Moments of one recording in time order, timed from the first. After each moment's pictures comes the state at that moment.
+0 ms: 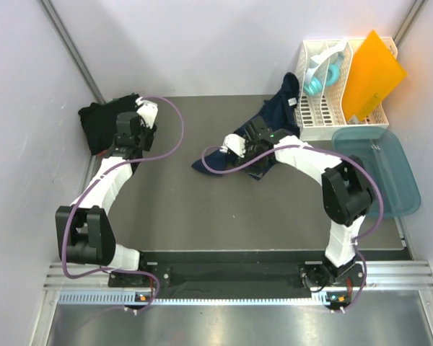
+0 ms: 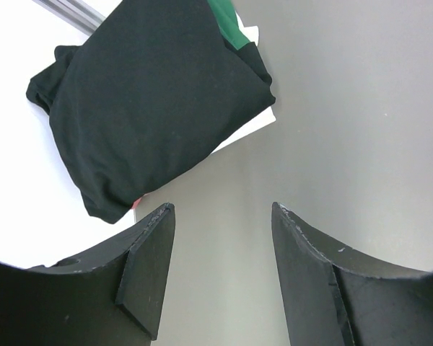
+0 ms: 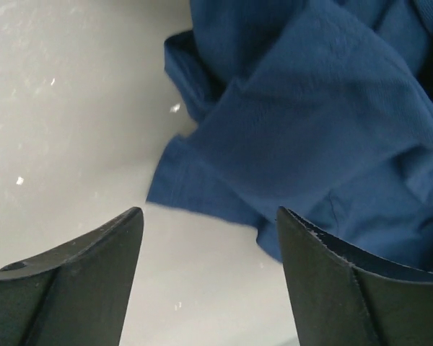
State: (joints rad) left arm -0.07 1.43 1.07 -0.11 -0.19 0.38; right arm 0.58 1.86 1.44 -0.64 -0.05 -0.76
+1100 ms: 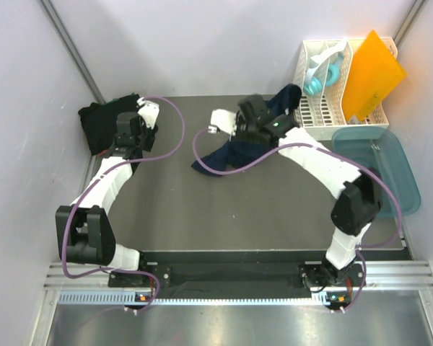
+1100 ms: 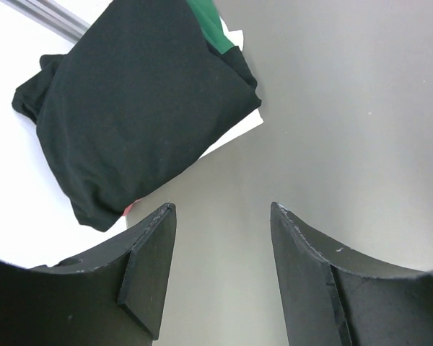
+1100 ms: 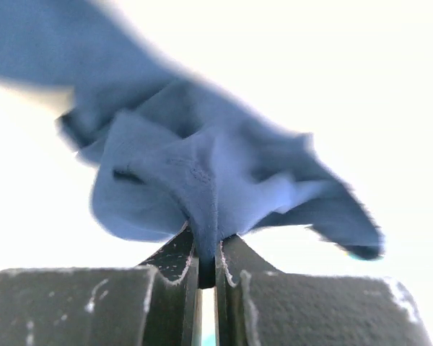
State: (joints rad) left arm -0.07 1.43 1.07 -0.12 -0.15 0.39; right arm 0.66 1.80 1.65 -0.64 0.10 -0.86
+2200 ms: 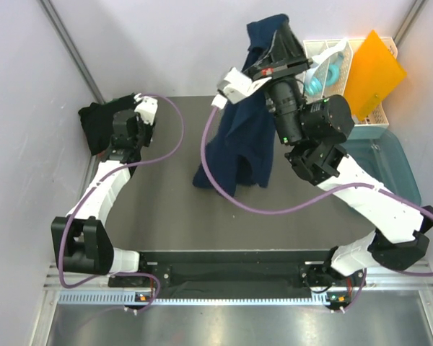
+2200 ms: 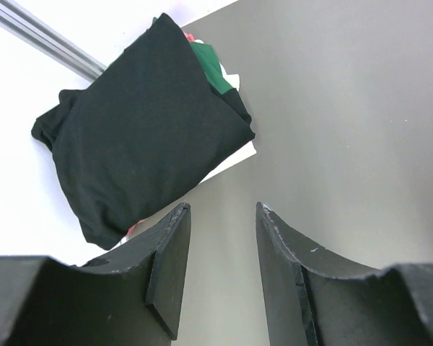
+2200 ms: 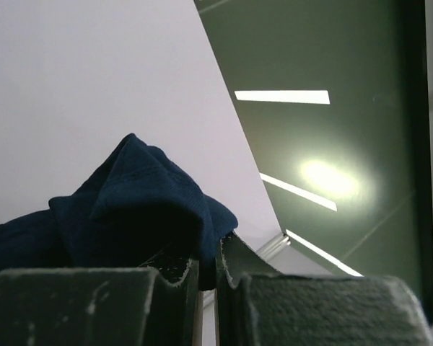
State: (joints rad) left arm -0.09 1.36 1.07 -0.09 -0.11 0.36; right arm 1.00 1.42 1.77 0.39 0.45 -1.79
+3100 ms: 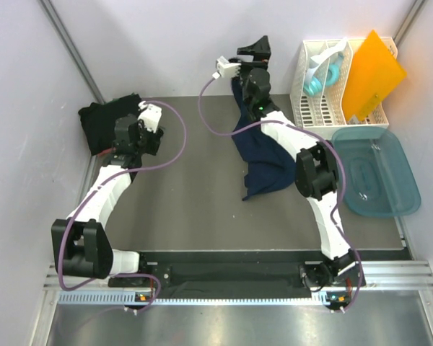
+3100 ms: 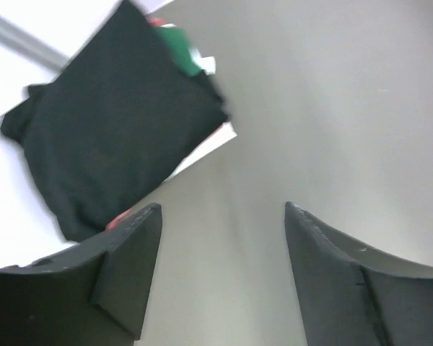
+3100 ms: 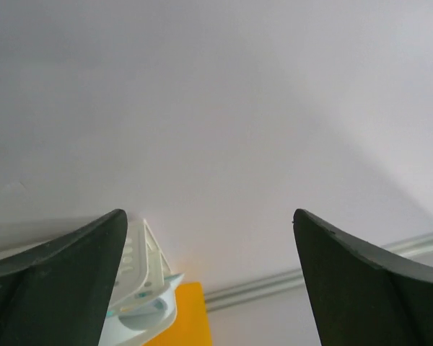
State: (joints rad) left arm -0.09 1.33 1.00 -0.08 -0.08 0.38; right arm 0.50 2.32 2.11 0.50 0.43 -1.60
